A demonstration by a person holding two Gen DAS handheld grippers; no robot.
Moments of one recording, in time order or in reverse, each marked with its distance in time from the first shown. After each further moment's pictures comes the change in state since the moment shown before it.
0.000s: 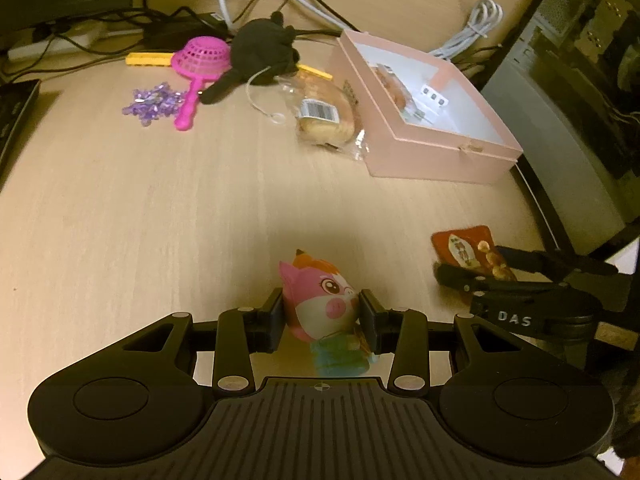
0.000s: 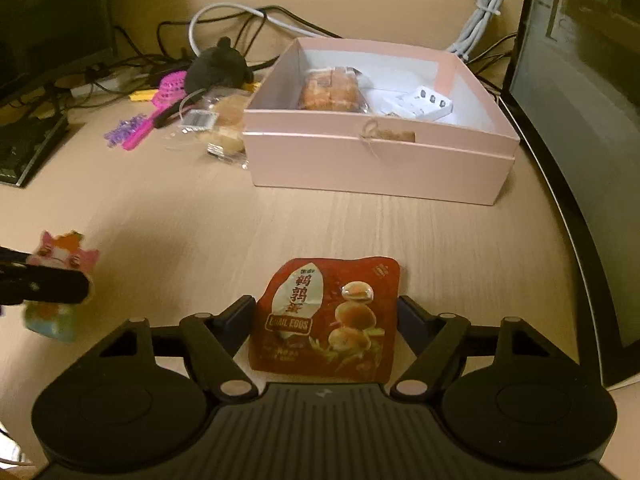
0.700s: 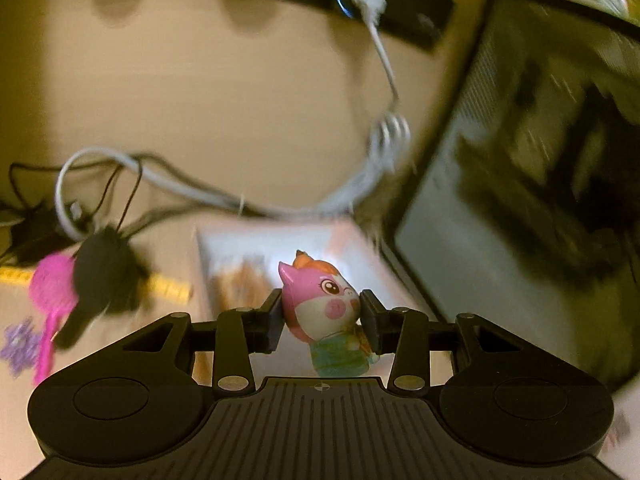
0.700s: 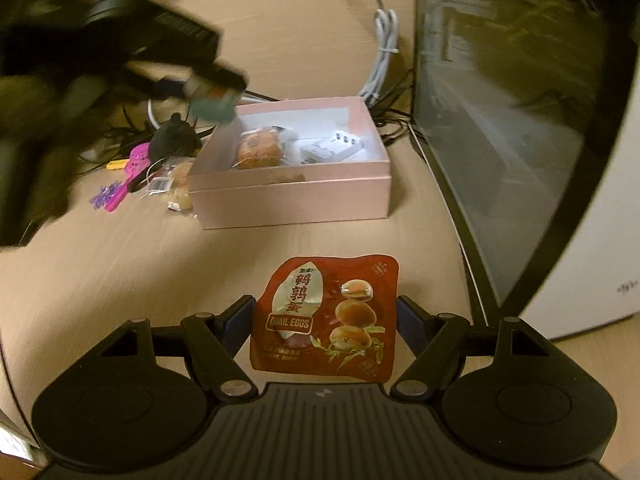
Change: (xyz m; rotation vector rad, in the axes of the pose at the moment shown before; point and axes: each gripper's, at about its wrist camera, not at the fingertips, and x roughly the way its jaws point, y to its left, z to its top) left arm 0.043 -0.115 0.142 0.139 -0.358 -0.118; right arm -0.071 -0.056 -0.029 0.136 -0.147 -0.064
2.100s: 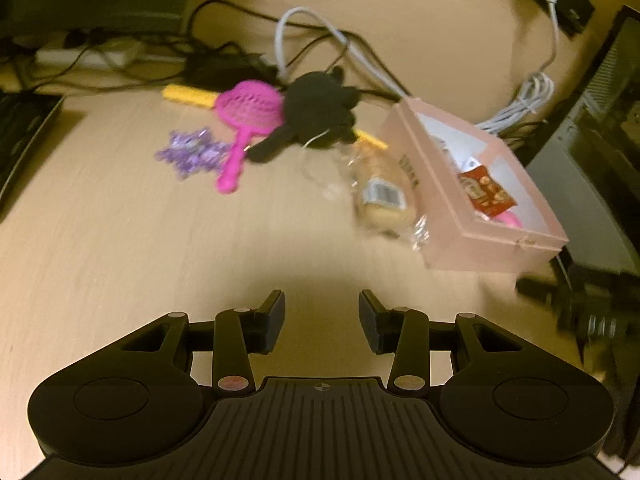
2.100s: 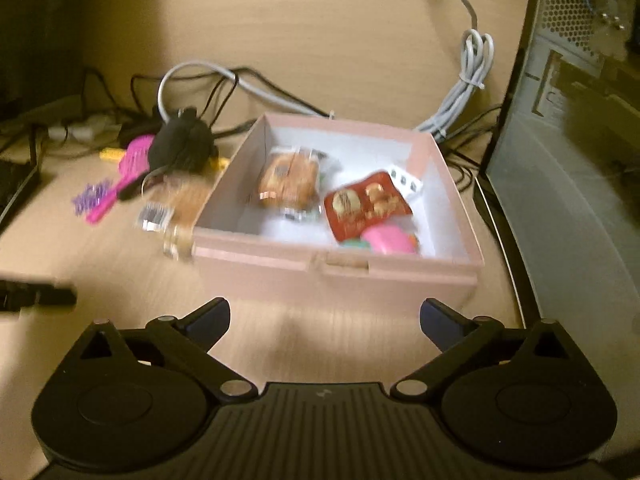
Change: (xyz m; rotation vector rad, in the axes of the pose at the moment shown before) left arm -0.082 0.131 -0.114 -0.224 0.179 0.168; right arm 0.079 0.054 0.065 -0.189 0.019 -0.015
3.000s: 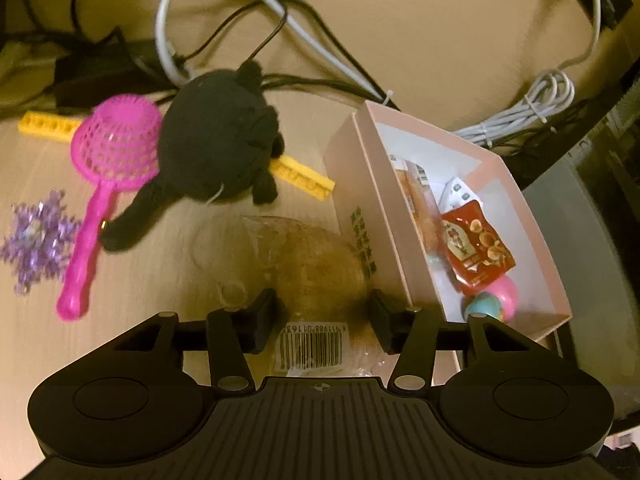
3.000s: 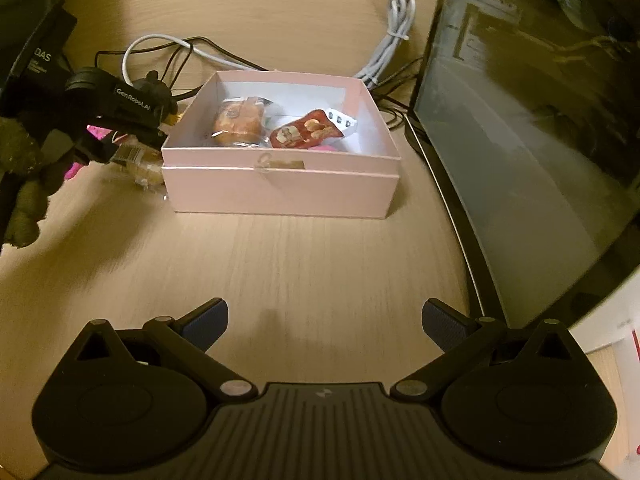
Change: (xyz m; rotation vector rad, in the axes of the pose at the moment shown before) left arm 0.114 -0.036 0.085 -0.018 0.145 -0.112; right arm -0.041 -0.005 -0.050 0.075 0.067 -0.135
